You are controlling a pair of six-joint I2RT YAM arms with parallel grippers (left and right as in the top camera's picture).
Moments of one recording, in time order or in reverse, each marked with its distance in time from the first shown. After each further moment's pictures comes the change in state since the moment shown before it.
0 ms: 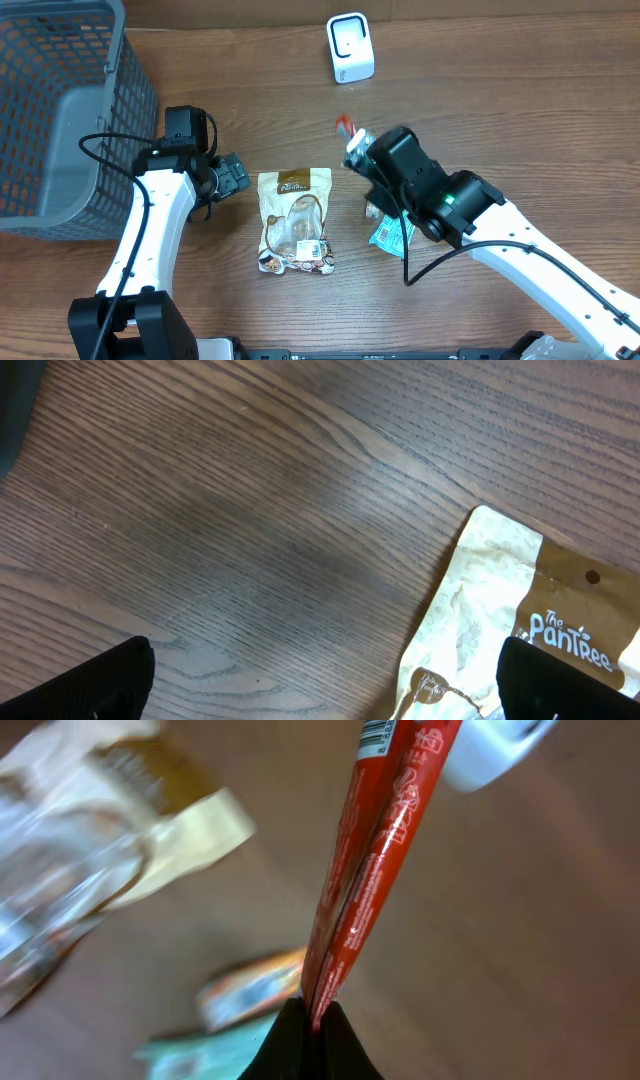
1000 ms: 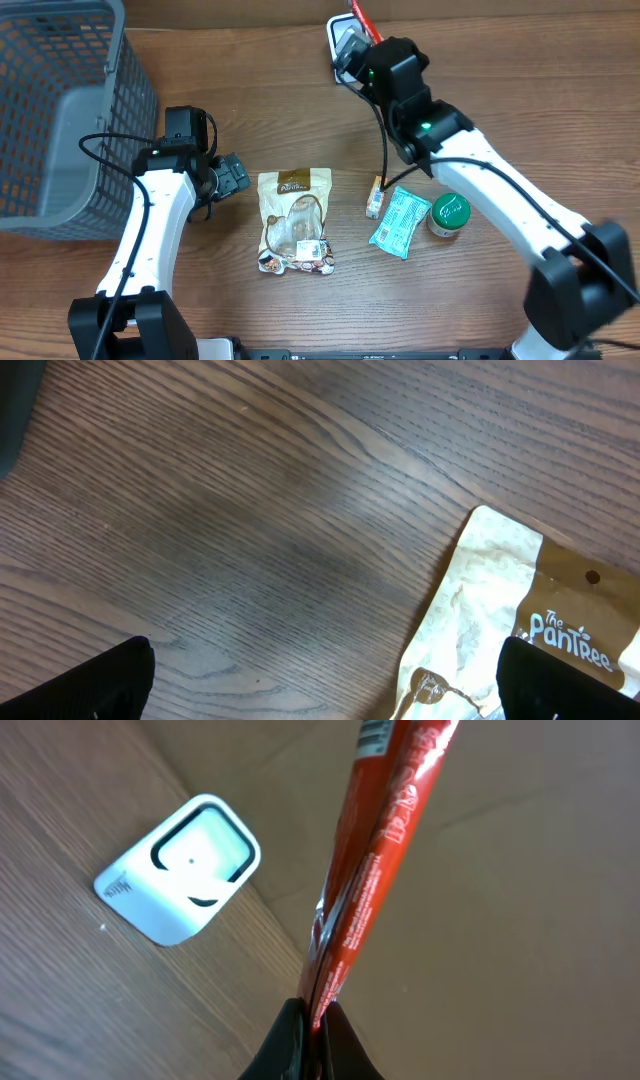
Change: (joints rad) left arm 0.000 0.000 0.000 0.000 0.000 0.000; right arm -0.165 0.380 0.303 0.530 0.244 -0.509
